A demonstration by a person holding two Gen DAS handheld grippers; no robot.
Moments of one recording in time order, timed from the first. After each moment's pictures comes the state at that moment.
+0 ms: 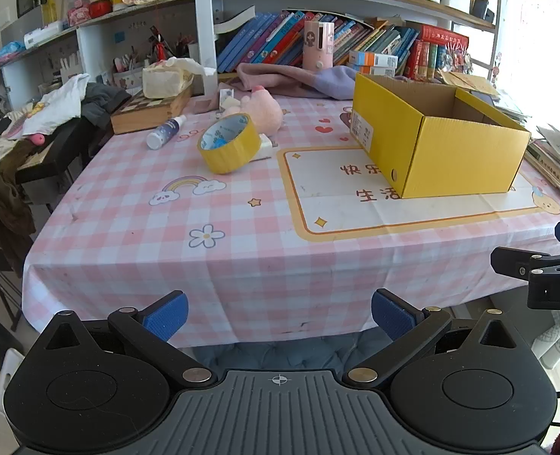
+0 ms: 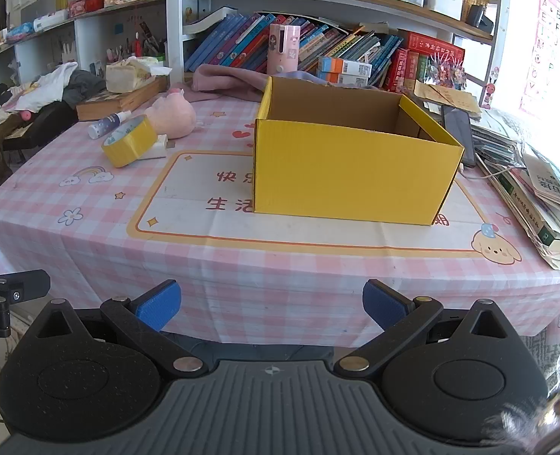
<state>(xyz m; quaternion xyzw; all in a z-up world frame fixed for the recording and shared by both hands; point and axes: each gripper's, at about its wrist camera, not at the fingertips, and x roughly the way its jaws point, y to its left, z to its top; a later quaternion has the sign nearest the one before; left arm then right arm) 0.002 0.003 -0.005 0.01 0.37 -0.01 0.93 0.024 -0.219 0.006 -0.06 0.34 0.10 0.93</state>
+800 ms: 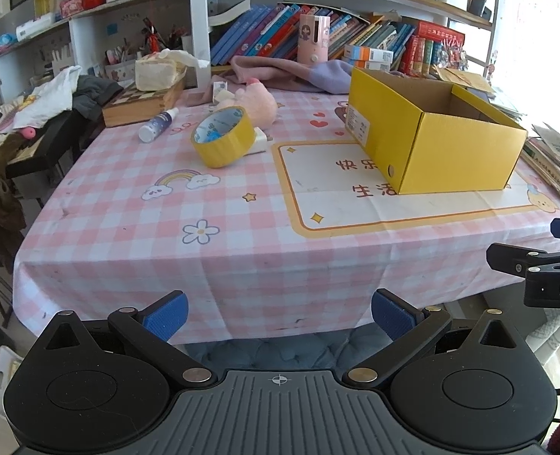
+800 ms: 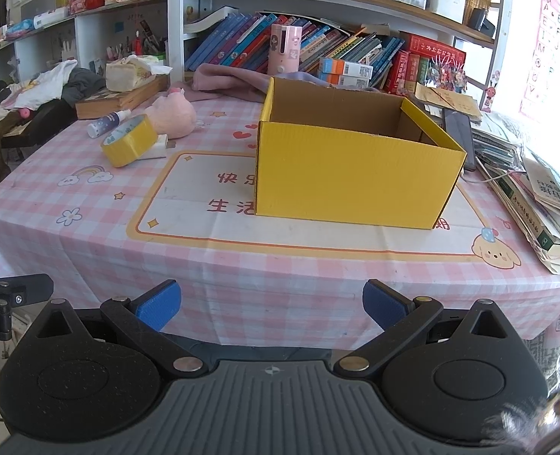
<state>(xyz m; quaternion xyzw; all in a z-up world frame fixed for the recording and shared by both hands) 0.009 0.009 -0.009 0.00 0.38 -0.02 0.92 0.027 -0.215 0.005 -0.06 0.34 0.10 0.93</state>
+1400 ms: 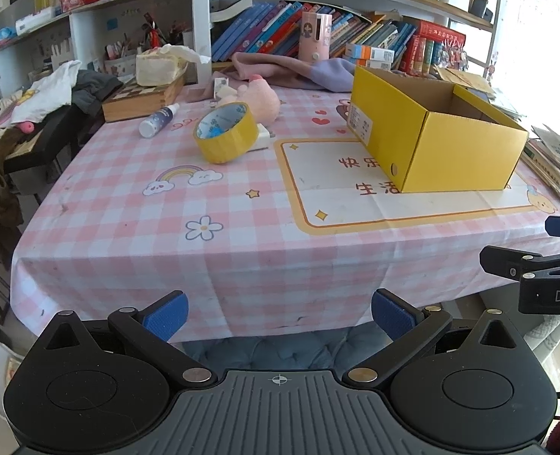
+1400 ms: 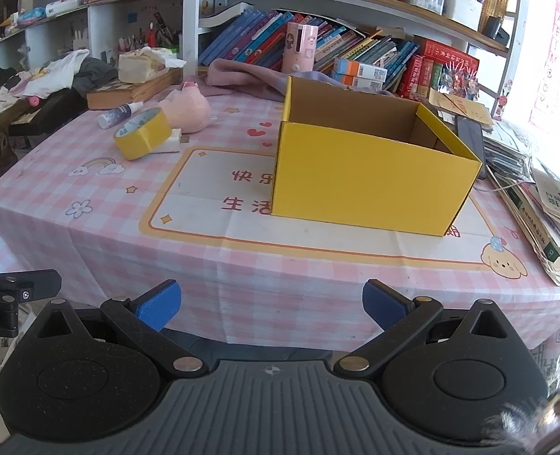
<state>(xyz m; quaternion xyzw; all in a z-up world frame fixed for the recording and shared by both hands) 0.011 0.017 -0.009 -0.01 0.38 -0.03 0.92 0.029 -0.198 0.007 -0.08 0.34 0.11 0.93</state>
